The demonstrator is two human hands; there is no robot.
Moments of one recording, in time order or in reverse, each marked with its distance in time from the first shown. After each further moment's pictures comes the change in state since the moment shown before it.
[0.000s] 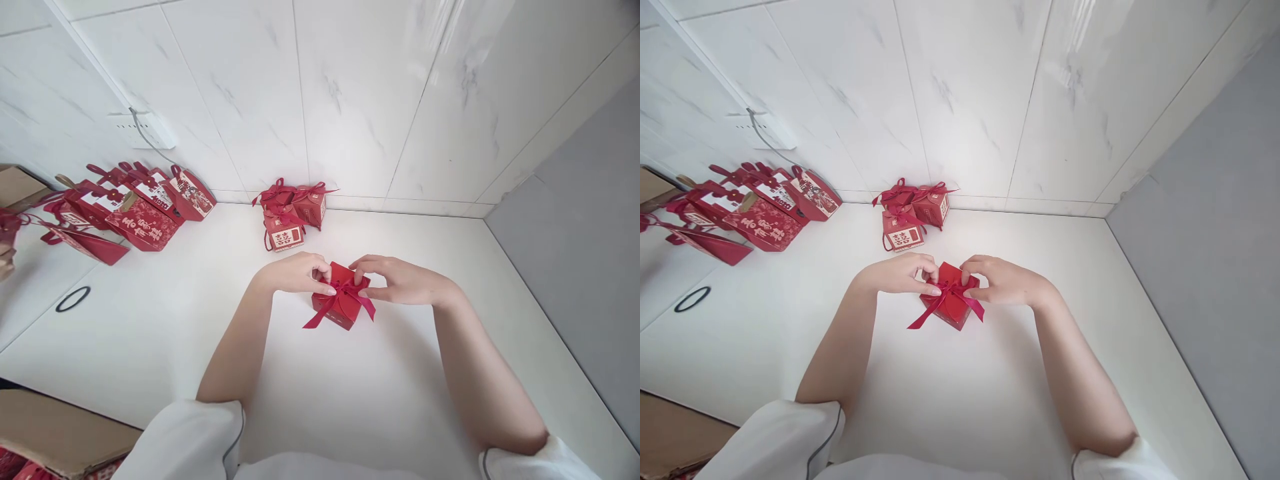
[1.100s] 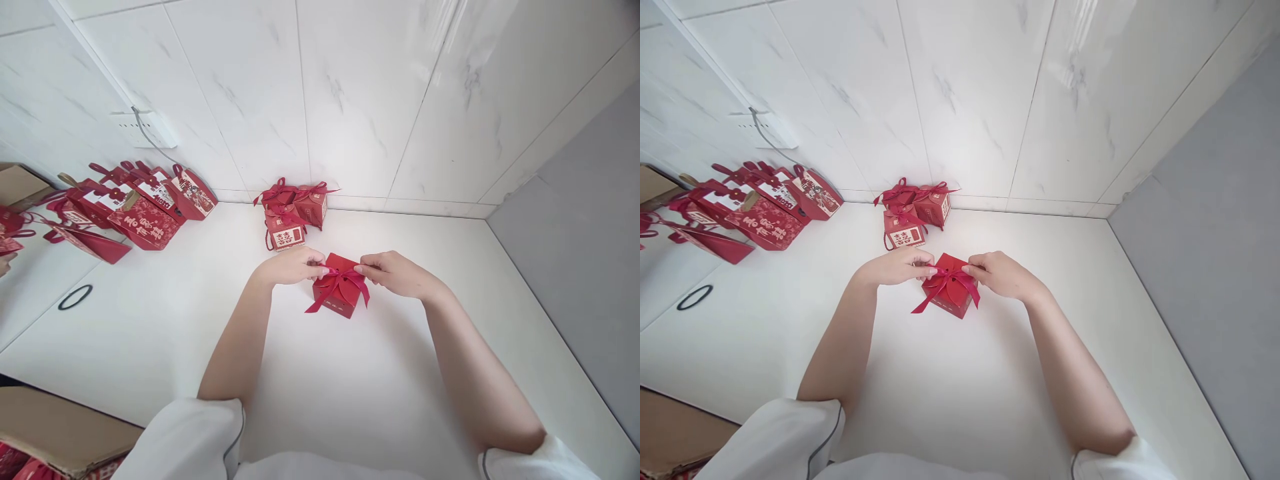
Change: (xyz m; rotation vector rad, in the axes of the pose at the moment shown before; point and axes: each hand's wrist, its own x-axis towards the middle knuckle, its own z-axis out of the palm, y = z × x) left_hand 0.003 -0.012 -0.002 -0.111 0.103 -0.074; right_hand 0.014 0.012 0.010 0.147 0.110 0.212
